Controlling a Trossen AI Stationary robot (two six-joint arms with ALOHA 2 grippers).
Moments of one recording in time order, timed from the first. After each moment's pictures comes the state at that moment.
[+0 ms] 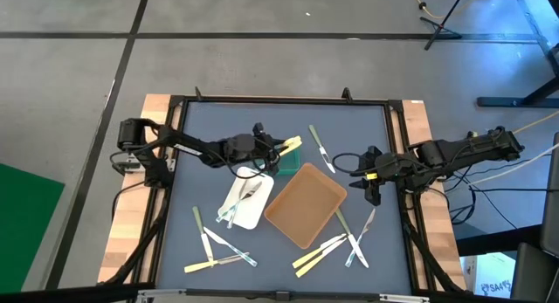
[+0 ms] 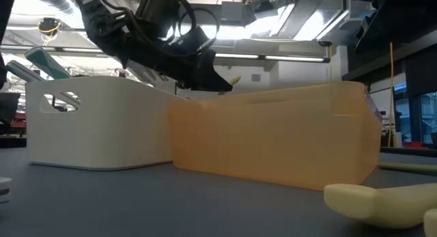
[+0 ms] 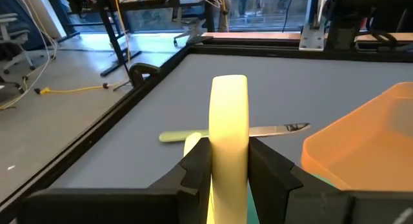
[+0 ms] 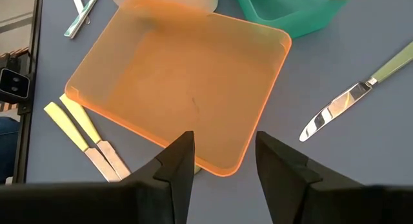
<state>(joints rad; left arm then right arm) 0.14 1.70 0.72 0.71 -0.29 0.04 0.26 0.86 0.82 -0.80 0.13 0.47</state>
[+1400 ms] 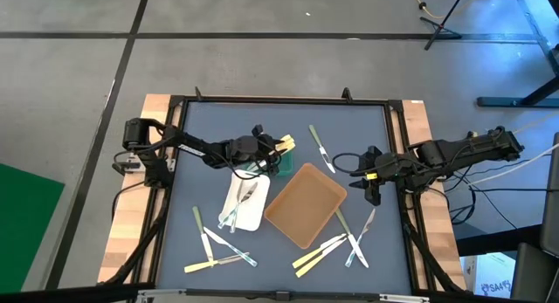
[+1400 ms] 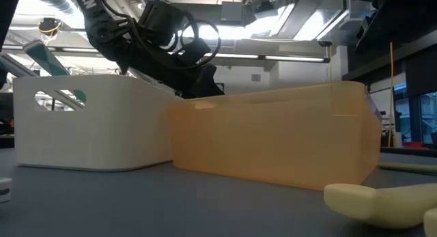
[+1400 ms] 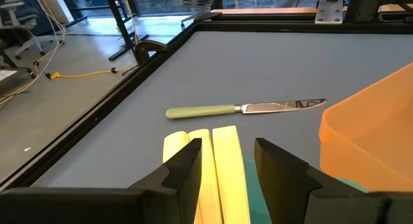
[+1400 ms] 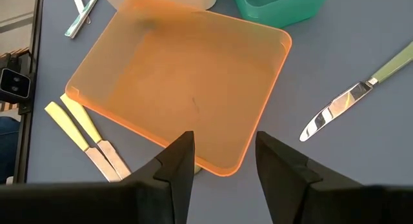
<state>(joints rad) 0.15 1.74 0.72 0.69 -0.33 0.03 0.26 0.86 0.82 -0.80 0.12 0.47</state>
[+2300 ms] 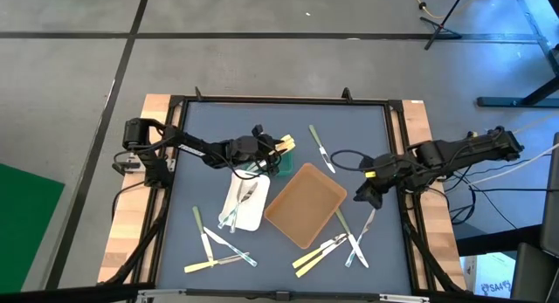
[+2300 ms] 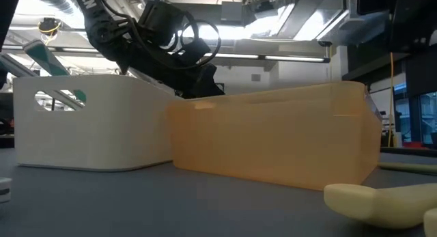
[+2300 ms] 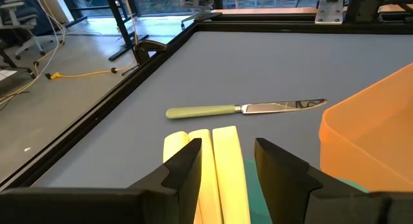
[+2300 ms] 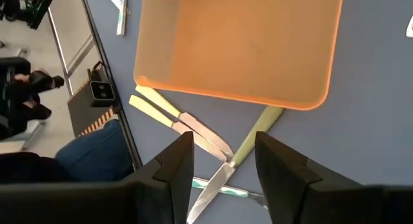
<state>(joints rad) 0.15 1.74 0.72 0.69 -0.33 0.03 0.26 0.87 0.82 -0.82 -0.16 0.92</state>
